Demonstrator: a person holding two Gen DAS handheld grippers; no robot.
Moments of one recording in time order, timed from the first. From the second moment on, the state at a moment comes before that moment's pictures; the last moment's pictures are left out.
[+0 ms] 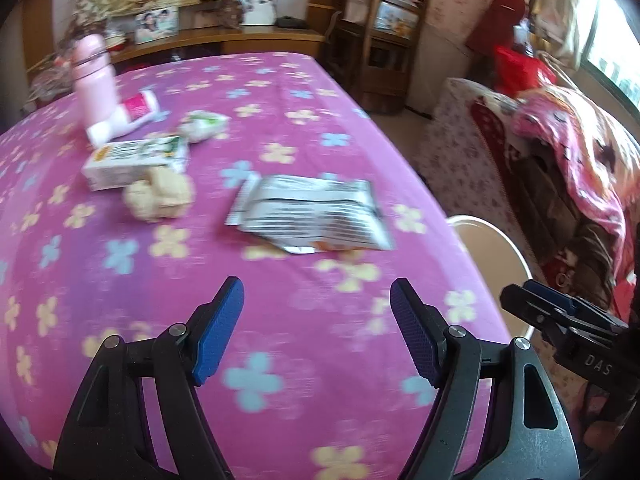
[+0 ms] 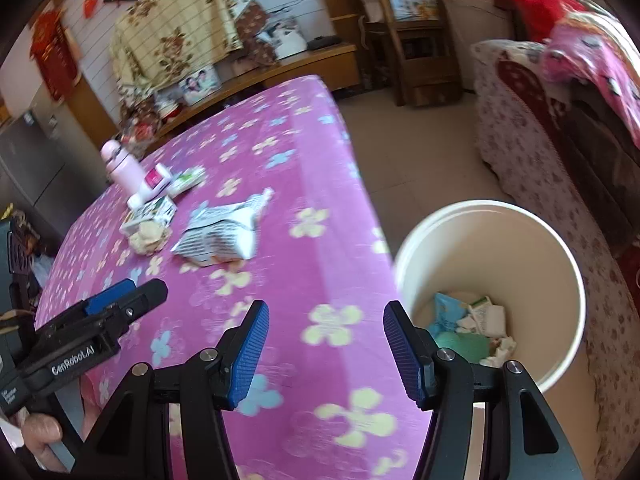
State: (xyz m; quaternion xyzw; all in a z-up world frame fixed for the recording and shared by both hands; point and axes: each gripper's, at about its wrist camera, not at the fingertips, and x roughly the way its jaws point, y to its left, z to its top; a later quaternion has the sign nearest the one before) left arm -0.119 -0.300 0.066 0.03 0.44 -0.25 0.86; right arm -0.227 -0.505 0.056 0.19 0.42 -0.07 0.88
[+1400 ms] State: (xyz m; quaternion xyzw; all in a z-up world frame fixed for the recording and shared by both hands) left arm 0.031 -0.239 0.026 -0.02 0.47 -0.17 0.87; right arm -0.079 -0.477 0.016 0.22 0.44 -0.01 0.87
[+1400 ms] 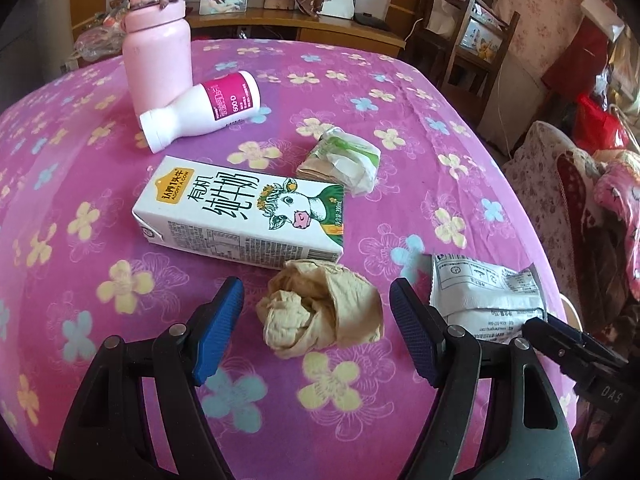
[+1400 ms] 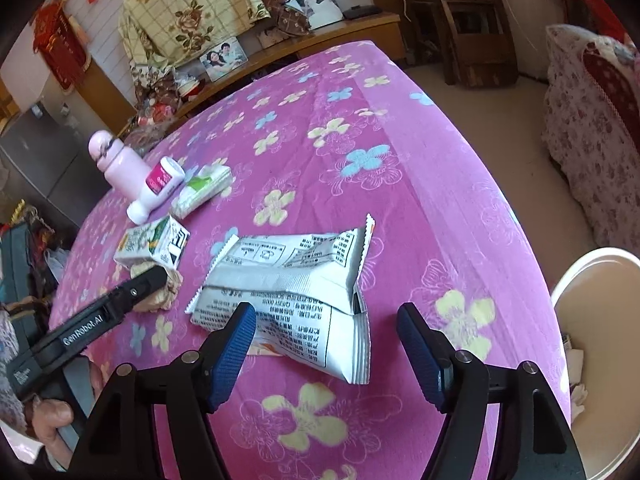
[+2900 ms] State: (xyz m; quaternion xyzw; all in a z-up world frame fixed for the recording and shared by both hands) left arm -0.107 -0.294 0.081 0.04 0.43 -0.28 0.86; right arm -0.219 -0.520 0.077 0.21 0.36 -0.04 0.91
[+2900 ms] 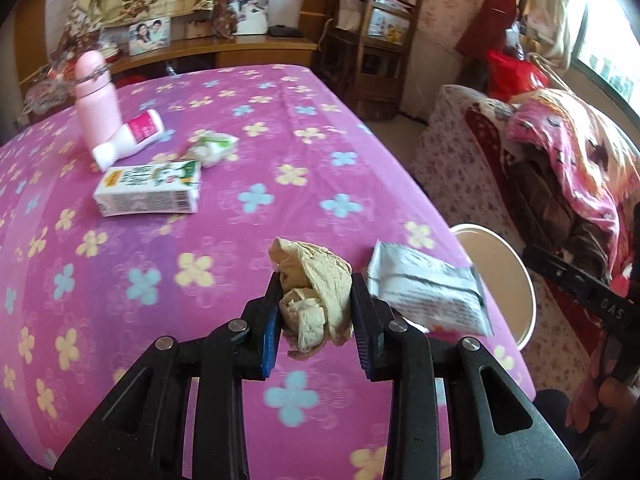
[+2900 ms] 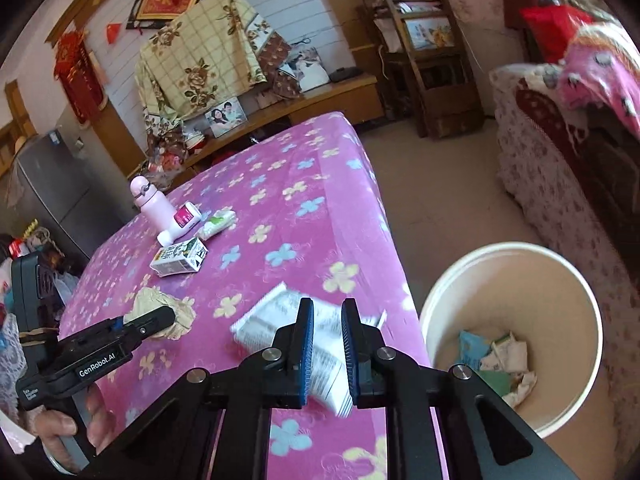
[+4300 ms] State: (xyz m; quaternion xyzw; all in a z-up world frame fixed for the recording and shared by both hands) left arm -0.134 -0.360 0.095 0.06 0.43 -0.34 0.84; right arm -0.247 -0.548 0.063 0.14 0.40 -0.04 0.90
